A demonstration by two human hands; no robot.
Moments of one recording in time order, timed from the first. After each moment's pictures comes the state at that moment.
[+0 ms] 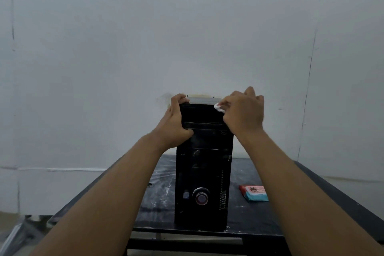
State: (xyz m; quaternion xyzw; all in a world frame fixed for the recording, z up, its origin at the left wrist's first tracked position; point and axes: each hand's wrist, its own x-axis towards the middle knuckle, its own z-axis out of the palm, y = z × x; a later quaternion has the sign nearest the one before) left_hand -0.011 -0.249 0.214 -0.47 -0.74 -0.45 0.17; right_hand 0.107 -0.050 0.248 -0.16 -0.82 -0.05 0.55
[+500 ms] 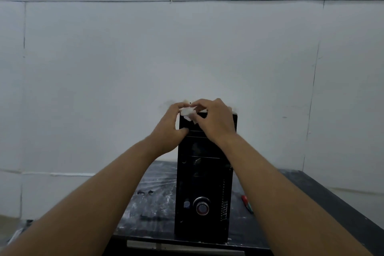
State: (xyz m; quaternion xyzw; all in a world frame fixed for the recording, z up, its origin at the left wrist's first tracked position) left_hand -0.015 -0.262 0.223 -0.47 -0.72 -0.48 0.20; right_hand 0.061 -0.094 0.252 0.01 -0.85 0.15 0.50
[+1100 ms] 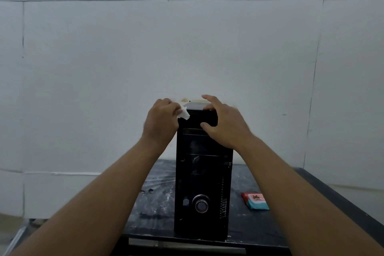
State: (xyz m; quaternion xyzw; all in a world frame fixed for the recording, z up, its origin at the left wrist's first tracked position) left_hand -0.023 -0.252 0.230 -0.36 -0.70 -0.36 0.50; right_hand 0.099 -0.063 0.244 0.04 -0.89 0.13 0.42
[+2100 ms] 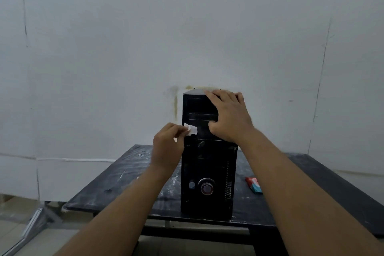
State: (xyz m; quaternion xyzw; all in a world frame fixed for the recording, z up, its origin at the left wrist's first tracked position) left_hand -0.006 -0.253 0.123 -0.38 -0.67 -0.46 0.44; right_hand 0.092 -0.066 0.218 0.01 -0.91 -0.03 0.42
